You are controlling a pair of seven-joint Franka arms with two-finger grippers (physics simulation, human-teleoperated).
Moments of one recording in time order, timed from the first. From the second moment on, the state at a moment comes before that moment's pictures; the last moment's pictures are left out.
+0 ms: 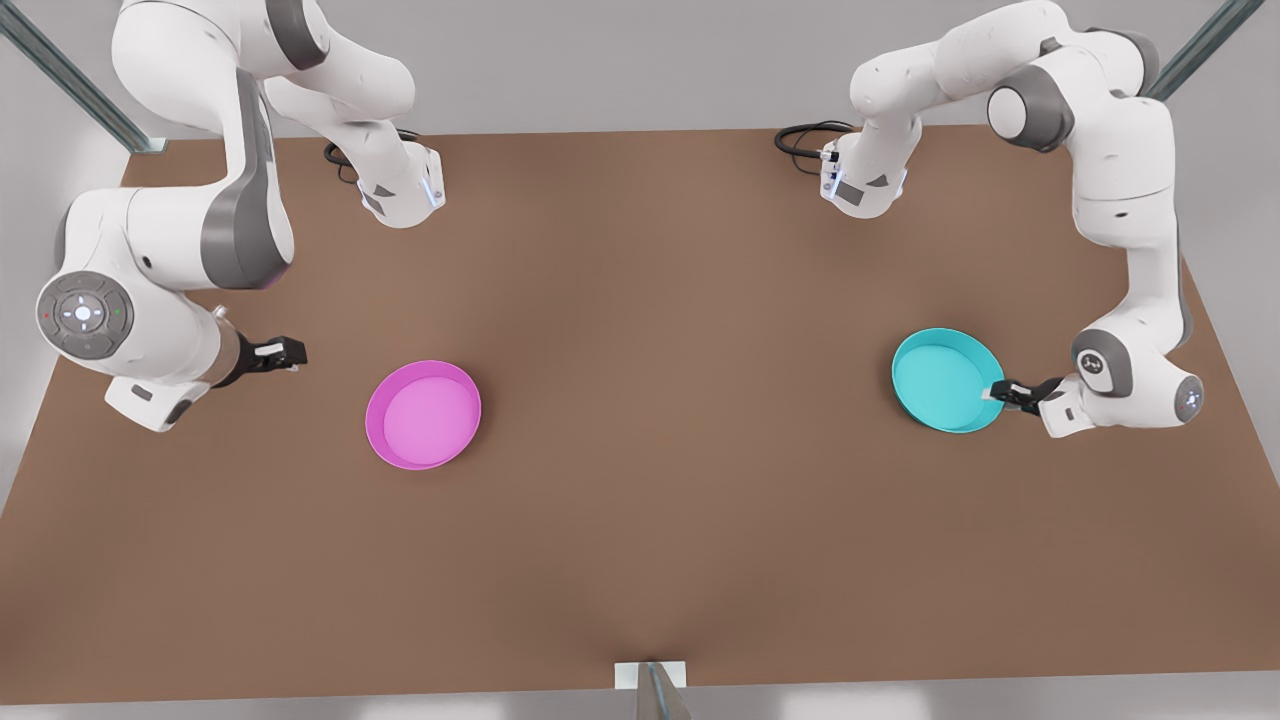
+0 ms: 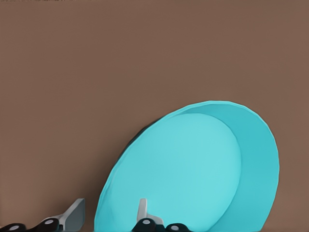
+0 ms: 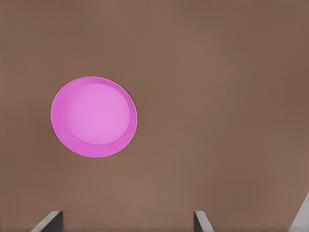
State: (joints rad) left arm 0.28 0.63 0.11 -1.78 -0.23 1.98 0.85; right arm 0.01 0.35 0.12 -1.20 -0.17 1.28 -0.12
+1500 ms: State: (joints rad) left arm -0.36 0.56 0.25 -1.27 0.24 2.04 0.45; right arm -0.05 0.41 0.12 -1.15 -0.14 1.33 -0.11
